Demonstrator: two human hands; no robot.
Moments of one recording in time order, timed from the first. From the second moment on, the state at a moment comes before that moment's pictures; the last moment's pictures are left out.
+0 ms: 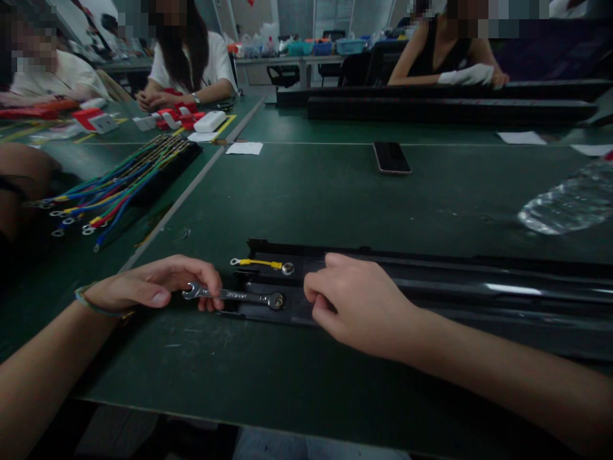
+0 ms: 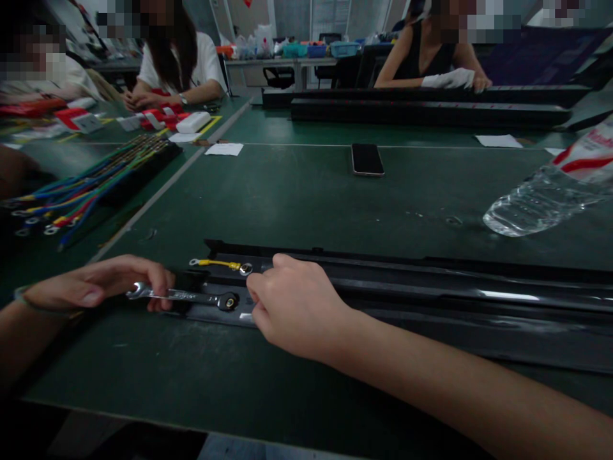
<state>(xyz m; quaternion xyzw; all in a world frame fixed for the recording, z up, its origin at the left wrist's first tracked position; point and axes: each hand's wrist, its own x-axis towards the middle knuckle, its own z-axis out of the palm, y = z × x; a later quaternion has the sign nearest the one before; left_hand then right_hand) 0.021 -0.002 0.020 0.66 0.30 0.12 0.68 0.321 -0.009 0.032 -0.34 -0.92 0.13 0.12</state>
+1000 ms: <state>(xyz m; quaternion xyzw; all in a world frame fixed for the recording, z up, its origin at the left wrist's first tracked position) 0.021 -0.002 0.017 0.67 0.31 0.14 0.66 0.321 -0.009 0.032 -0.34 -0.93 0.13 0.12</state>
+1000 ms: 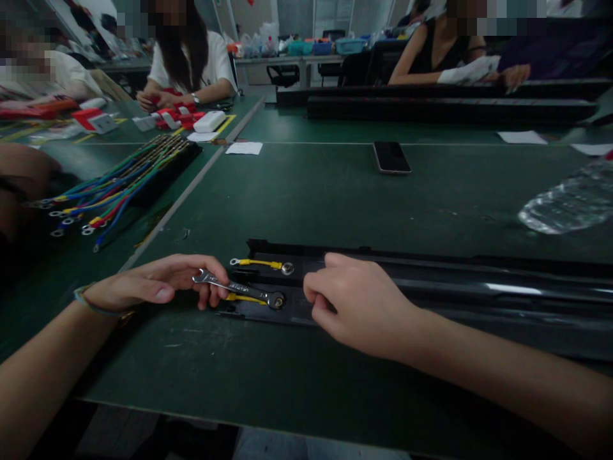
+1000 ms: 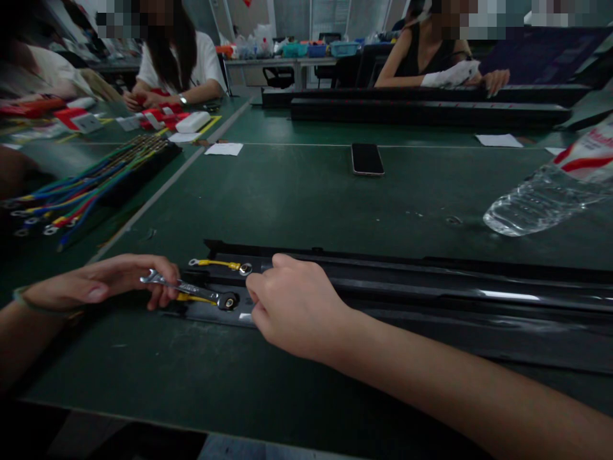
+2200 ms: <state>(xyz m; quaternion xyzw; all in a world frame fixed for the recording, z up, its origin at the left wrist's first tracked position) 0.022 -0.001 0.021 0.66 0.31 0.12 0.67 0.321 -0.010 0.033 -0.34 -0.92 0.13 0.11</state>
